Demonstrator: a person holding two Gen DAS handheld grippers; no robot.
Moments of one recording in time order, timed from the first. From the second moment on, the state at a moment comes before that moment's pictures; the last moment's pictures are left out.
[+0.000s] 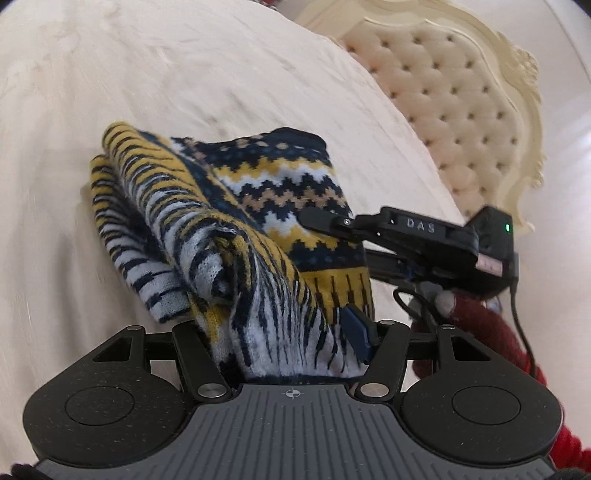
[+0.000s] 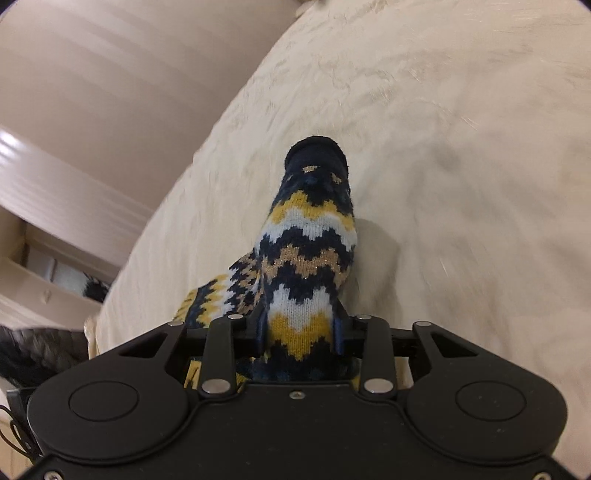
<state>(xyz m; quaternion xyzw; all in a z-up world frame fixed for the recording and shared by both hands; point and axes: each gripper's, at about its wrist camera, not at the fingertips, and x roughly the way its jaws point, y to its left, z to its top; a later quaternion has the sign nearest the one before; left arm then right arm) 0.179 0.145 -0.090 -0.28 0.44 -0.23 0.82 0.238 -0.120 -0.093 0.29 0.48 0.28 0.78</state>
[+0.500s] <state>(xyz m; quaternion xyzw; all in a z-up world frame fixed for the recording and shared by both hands) 0.128 0.141 -0.141 -0.22 0.45 -0.08 0.86 0.167 -0.160 -0.098 0.18 0.44 0.19 0.86</state>
